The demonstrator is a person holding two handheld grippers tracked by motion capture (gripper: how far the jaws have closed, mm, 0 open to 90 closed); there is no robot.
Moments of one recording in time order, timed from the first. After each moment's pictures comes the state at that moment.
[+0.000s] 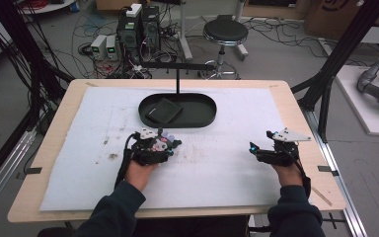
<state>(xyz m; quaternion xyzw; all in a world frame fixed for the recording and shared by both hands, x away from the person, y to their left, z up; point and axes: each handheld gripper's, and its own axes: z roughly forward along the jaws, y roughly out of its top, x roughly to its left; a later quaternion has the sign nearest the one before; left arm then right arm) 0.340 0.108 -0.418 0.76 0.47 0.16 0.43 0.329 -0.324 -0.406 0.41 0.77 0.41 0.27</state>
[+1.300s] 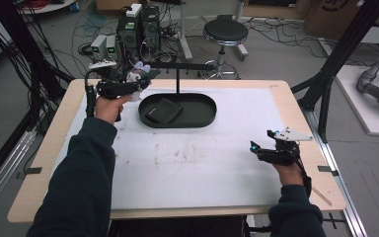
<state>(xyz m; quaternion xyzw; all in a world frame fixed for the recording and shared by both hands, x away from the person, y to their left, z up) 0.463 0.188 -0.305 0.66 0.46 0.15 0.58 0.331 -0.328 -0.405 0.41 0.76 0.42 0.27</state>
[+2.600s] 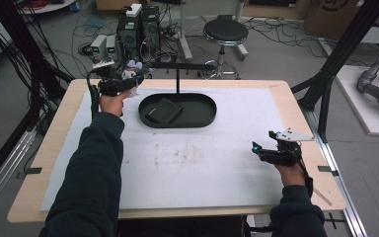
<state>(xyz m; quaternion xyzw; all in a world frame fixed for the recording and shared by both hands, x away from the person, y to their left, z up) 0.489 0.204 -0.341 0.62 0.52 0.20 0.55 0.331 -0.334 -0.408 0.41 0.77 0.41 0.27</state>
